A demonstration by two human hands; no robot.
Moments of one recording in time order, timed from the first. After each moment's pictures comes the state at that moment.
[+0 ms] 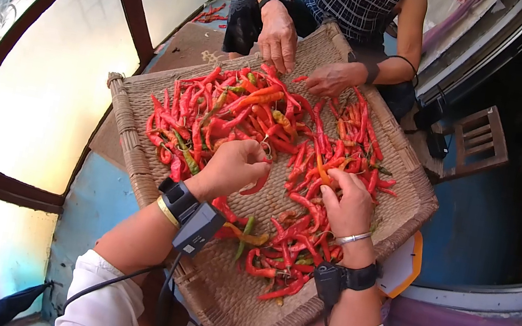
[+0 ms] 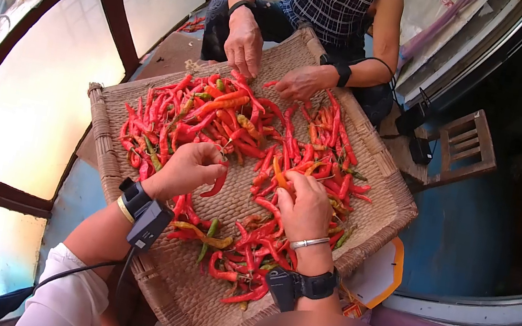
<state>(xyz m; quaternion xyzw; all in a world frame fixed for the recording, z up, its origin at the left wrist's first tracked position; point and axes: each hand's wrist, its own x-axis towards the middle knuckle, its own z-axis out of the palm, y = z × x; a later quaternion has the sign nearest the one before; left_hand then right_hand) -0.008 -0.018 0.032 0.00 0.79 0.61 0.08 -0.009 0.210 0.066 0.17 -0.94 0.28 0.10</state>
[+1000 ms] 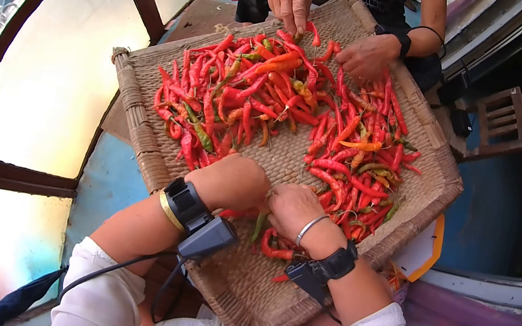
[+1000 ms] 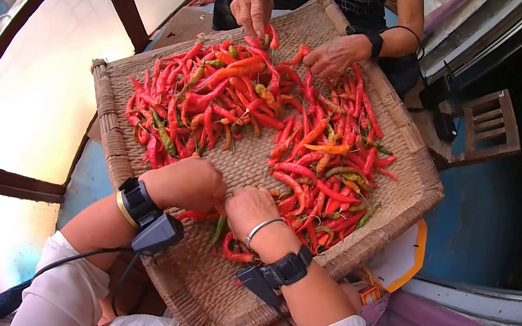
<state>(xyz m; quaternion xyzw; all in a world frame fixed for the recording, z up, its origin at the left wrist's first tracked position) 0.023 -0.017 0.027 0.31 0.91 0.07 0.27 0.027 0.150 0.010 0.41 -0.89 0.05 -0.20</state>
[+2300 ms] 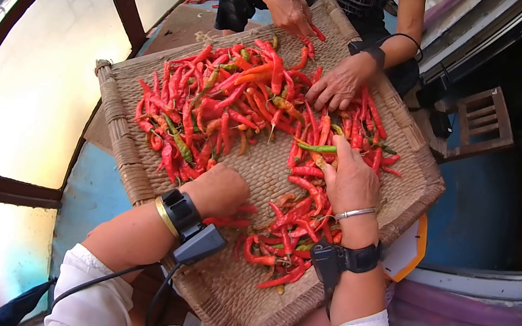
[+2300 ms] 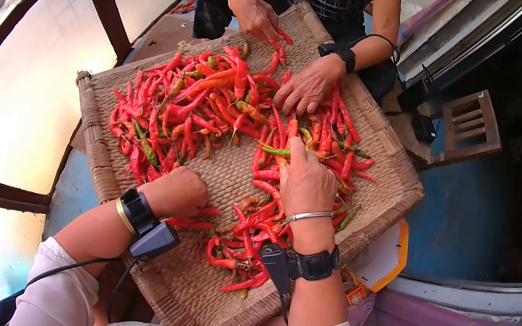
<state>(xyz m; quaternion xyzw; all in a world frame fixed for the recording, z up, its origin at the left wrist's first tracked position) 0.021 -0.015 -0.004 0.34 0.92 0.07 0.17 -0.018 0.203 0.066 0.14 -0.98 0.11 0.09</state>
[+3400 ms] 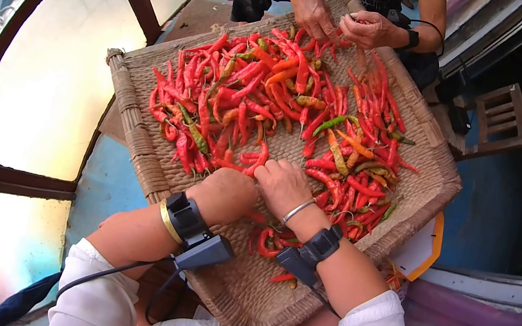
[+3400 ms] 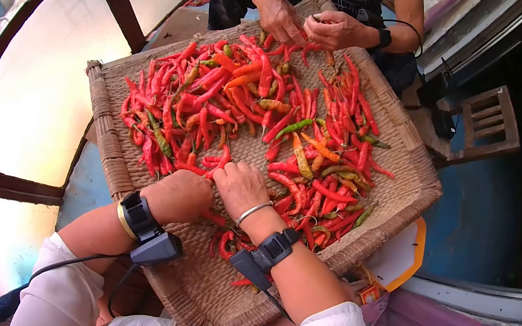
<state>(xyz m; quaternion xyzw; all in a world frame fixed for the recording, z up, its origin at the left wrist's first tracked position) 0.047 -0.016 0.014 0.29 0.94 0.06 0.18 0.008 0.135 -0.027 0.42 -0.90 0.13 0.02</state>
